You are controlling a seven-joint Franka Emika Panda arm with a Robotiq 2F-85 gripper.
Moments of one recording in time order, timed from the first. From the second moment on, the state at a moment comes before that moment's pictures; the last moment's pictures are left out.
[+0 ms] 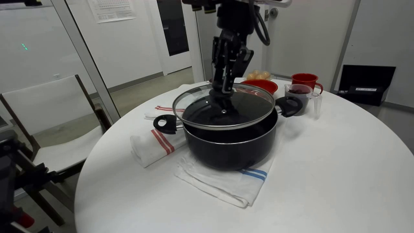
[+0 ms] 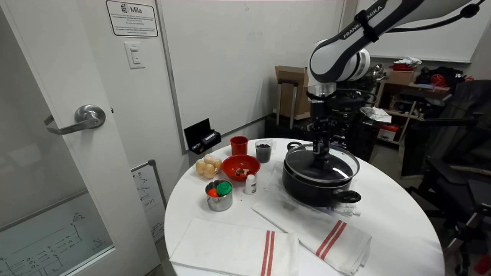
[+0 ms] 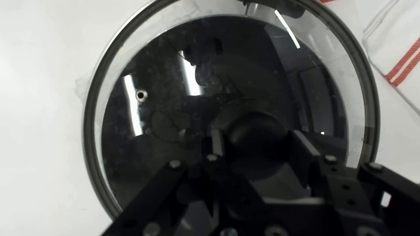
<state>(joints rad) -0.21 0.73 -0.05 -1.62 0.15 2.09 0.04</state>
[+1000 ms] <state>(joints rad) -0.20 0.74 -0.06 -1.60 0.15 2.09 0.15</state>
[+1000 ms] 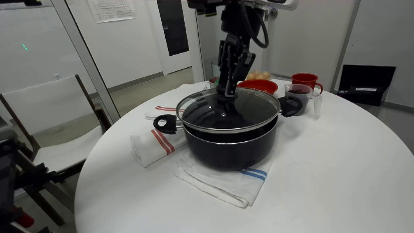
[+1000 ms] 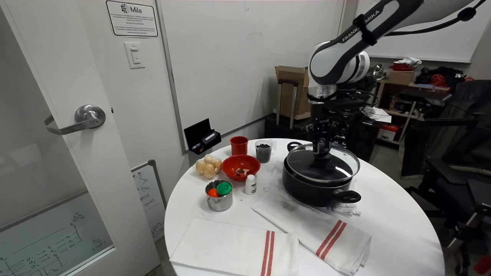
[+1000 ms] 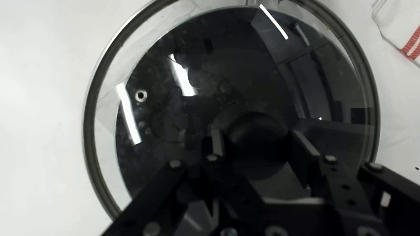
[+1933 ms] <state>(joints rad) -0.20 0.82 -0.07 -1.51 0.15 2.09 0.16</state>
